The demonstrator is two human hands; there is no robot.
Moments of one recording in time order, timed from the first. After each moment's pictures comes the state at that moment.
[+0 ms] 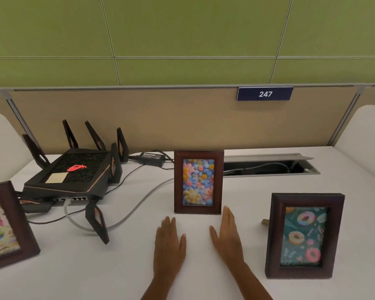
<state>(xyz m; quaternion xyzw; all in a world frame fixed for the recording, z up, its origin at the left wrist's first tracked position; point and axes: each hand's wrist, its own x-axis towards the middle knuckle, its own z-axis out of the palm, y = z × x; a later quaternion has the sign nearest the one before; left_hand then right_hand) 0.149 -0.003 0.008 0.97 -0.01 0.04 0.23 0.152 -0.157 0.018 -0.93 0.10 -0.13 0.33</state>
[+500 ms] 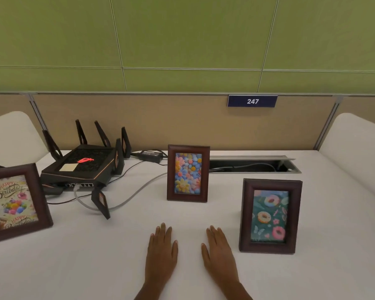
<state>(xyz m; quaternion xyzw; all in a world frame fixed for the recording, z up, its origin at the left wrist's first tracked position) 0.072 -0.012 0.001 0.99 -0.05 0.05 0.12 0.051 -0.174 0.015 -0.98 0.00 -0.09 0.17</state>
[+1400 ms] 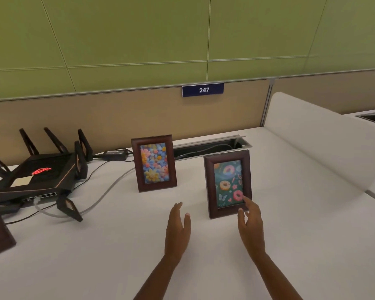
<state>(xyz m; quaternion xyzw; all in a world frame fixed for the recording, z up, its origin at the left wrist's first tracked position) 0.037 -0.094 0.051 0.86 -0.09 0.00 0.50 -0.017 -0.268 0.051 -0.82 0.20 -0.33 0.42</state>
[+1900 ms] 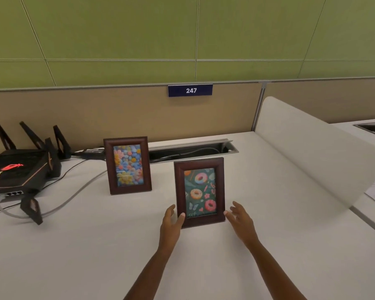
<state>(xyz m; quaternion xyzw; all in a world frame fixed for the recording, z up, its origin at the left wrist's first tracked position) 0.048 -0.181 0.055 0.78 0.01 -0.09 0.61 0.006 -0.376 0.046 -0.80 0.22 -0.10 0.55</state>
